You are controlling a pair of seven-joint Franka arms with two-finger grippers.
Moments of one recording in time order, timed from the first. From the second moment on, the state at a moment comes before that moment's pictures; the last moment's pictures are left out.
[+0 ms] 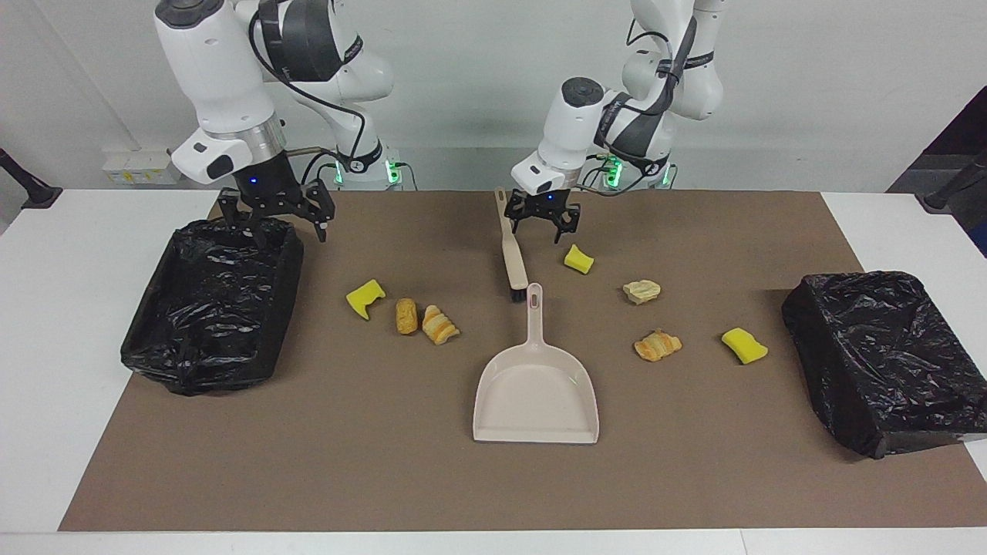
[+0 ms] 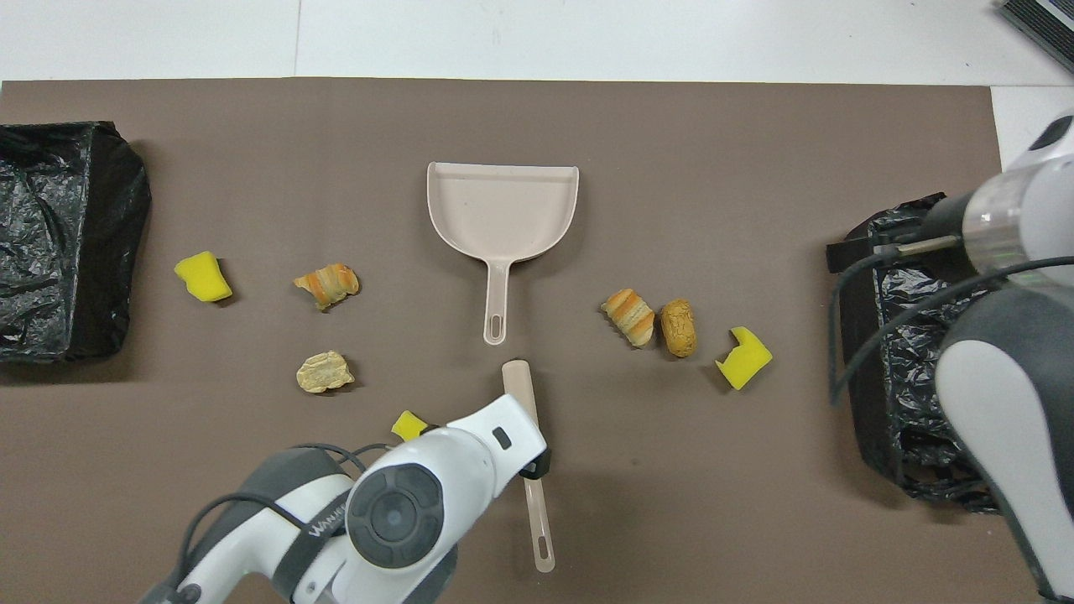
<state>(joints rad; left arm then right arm) -0.86 -0.09 0.03 -2.37 -0.11 2.45 -0.51 0.19 0.00 -0.07 -1.74 0.02 1.89 0.01</state>
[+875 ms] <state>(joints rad) -1.03 -0.09 0.03 -2.43 -0.11 2.48 -0.67 0.60 0.36 -0.05 -1.54 0.20 2.03 0.73</state>
